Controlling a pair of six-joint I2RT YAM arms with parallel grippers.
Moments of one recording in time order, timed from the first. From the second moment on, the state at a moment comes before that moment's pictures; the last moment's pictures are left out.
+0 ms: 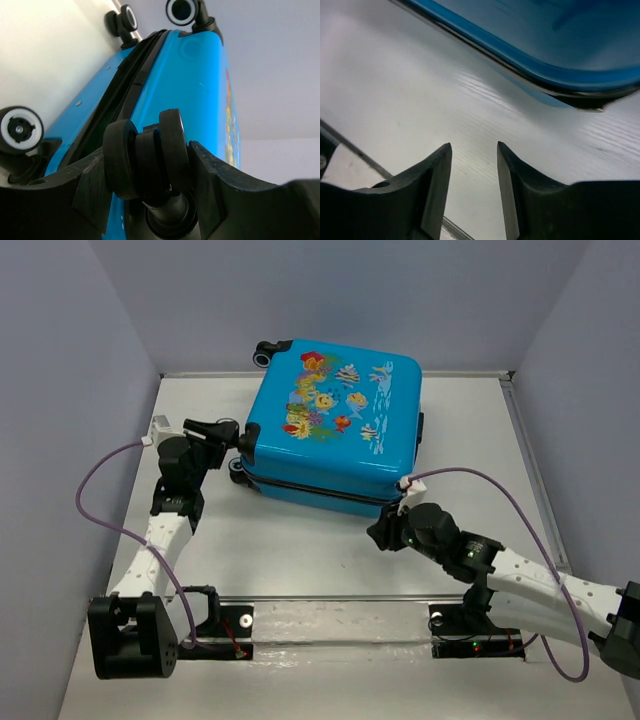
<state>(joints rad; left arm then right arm) -0.01 1.04 0.59 0.25 0.09 -1.14 0.95 0.83 0.47 -0.09 0.21 0.52</state>
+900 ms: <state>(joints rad) 0.07 1.15 0.75 0.14 0.20 -1.08 0.67 0.89 0.47 -0.08 0.20 0.41</state>
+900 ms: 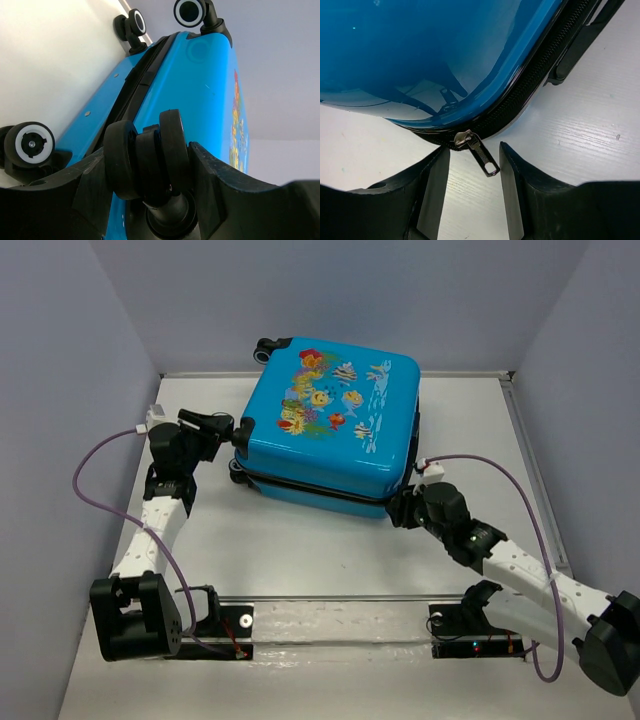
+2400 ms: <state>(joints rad) -0.01 1.07 0.49 0.42 -0.06 -1.15 1.06 1.36 0.81 -0.11 0.36 0.31</state>
